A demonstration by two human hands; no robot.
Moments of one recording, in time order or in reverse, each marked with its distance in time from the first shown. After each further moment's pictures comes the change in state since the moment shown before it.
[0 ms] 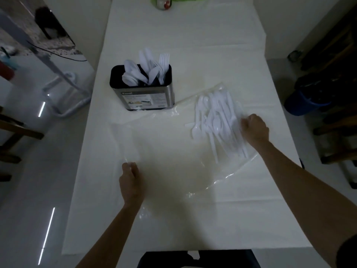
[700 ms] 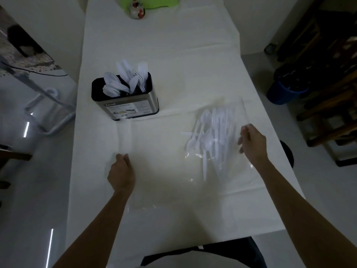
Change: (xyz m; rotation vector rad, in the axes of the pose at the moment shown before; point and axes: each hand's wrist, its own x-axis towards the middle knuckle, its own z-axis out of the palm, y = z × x) left_hand 0.041 0.030 0.004 0.442 0.013 0.255; right_hand -0.081 0.019 -0.032 0.503 0.067 0.112
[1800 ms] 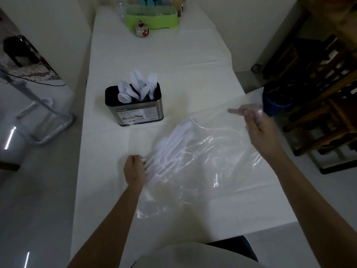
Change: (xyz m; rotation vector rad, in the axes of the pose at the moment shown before) left_hand 0.007 0.009 0.007 -0.821 -0.138 -0.264; right_hand -0.043 -0.093 -0.048 0.151 0.015 -0.567
